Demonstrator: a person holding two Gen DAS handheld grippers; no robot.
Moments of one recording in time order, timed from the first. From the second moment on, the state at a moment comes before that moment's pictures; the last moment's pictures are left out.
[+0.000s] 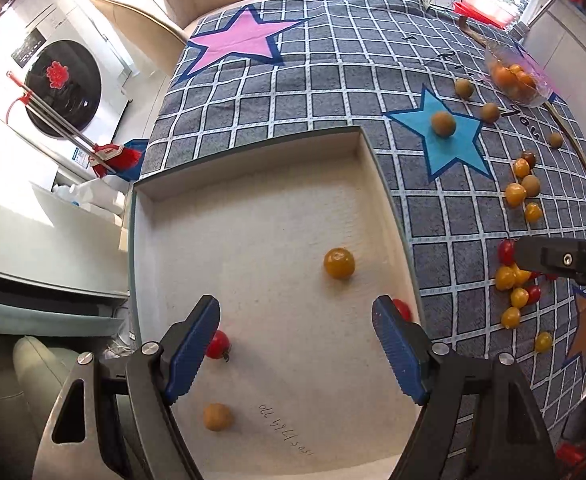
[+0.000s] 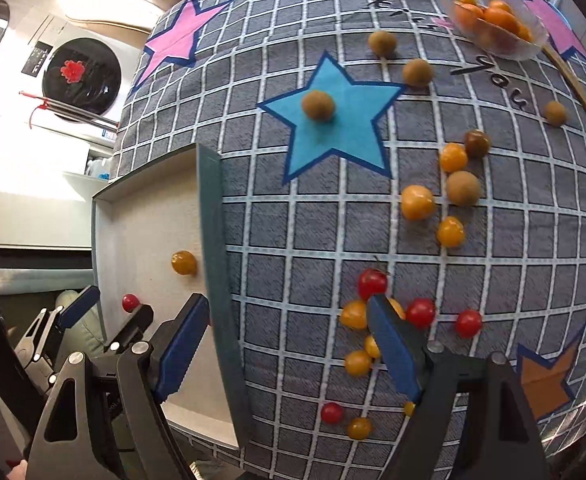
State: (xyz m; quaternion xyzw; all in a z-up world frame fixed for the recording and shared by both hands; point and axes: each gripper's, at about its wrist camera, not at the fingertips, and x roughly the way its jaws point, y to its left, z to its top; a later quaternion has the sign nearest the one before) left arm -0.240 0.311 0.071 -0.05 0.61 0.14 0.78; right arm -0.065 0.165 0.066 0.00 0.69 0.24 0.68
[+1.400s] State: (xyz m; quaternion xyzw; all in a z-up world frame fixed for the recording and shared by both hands) left arm -0.071 0.154 0.005 0.04 0.64 0.00 0.77; right arm -0.068 0.058 0.022 -0.09 0.66 0.20 0.72
